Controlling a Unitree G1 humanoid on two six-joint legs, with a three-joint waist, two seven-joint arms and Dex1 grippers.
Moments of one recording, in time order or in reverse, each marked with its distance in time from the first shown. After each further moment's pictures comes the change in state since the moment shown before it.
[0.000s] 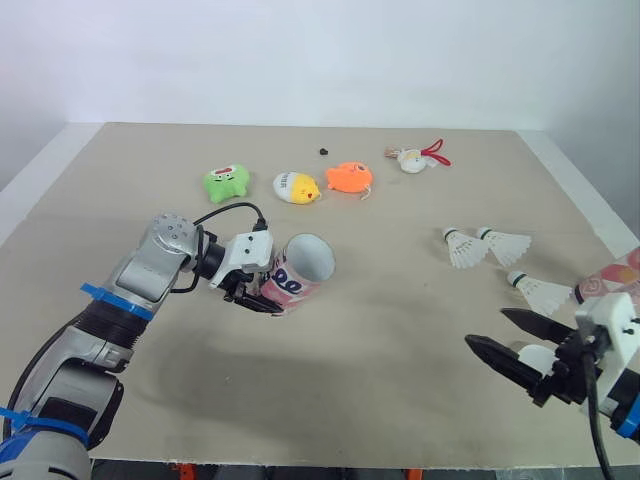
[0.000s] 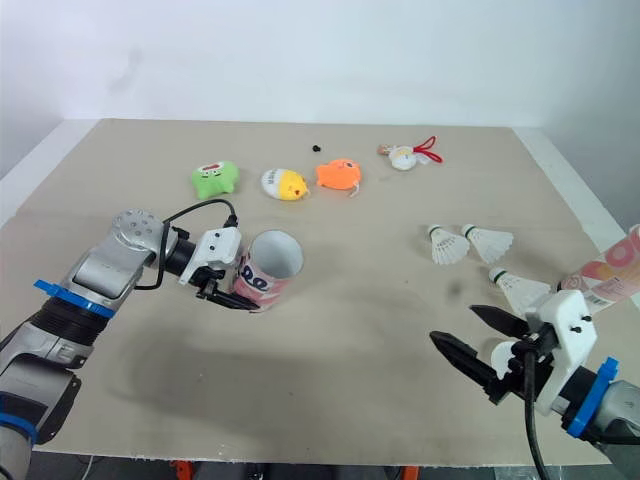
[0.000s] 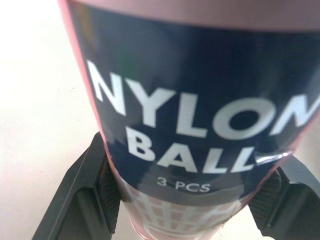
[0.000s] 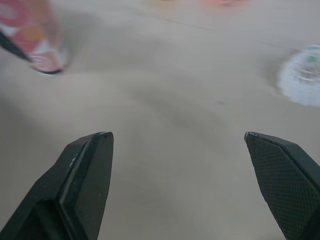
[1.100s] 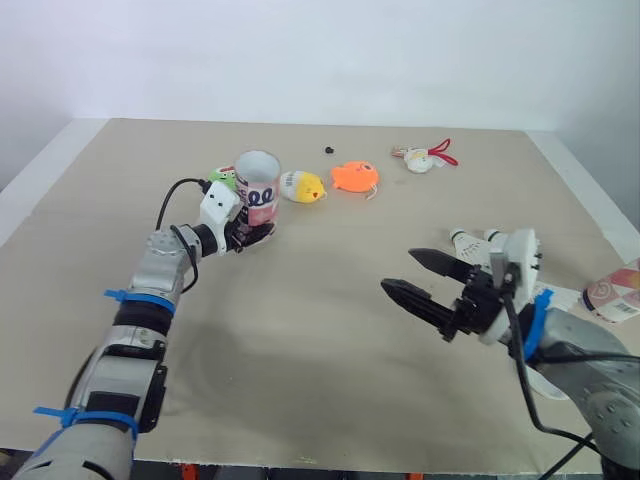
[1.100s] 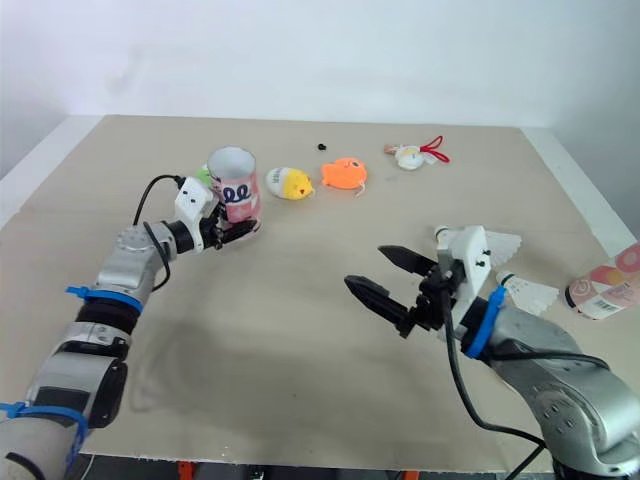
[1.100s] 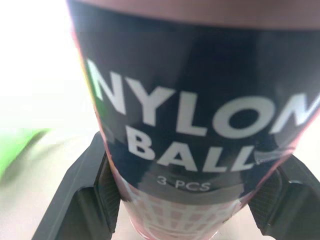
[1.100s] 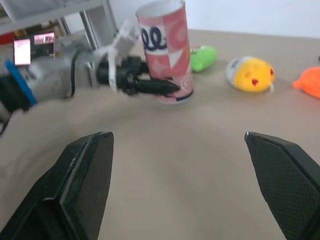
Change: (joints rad) left arm -0.042 -0.184 0.264 0.423 -0.027 -0.214 0.520; right arm -0.434 0.051 0.368 -0.028 0.122 0.032 -0.104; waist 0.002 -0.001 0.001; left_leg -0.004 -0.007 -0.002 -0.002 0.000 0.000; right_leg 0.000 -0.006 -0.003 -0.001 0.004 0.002
